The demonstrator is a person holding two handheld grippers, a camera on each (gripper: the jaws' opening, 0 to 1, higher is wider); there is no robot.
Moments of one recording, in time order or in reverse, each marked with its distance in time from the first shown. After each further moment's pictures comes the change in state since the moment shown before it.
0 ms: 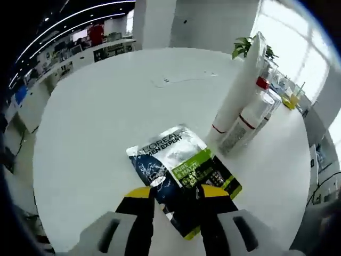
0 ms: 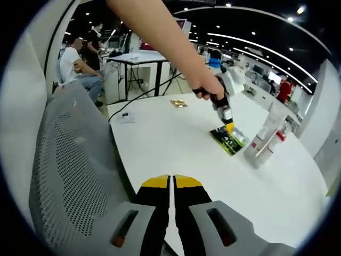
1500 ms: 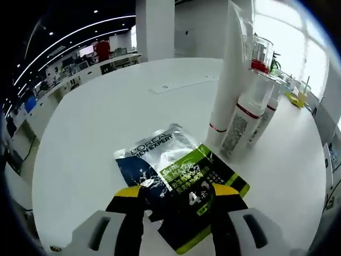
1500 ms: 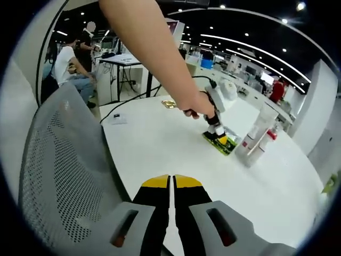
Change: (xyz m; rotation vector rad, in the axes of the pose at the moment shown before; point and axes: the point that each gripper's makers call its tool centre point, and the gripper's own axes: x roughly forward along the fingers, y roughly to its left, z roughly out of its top) left arm 0.028 -0.012 -0.002 -0.096 -0.141 0.071; right arm -0.005 -0.013 0.000 0.006 -0.007 -0.070
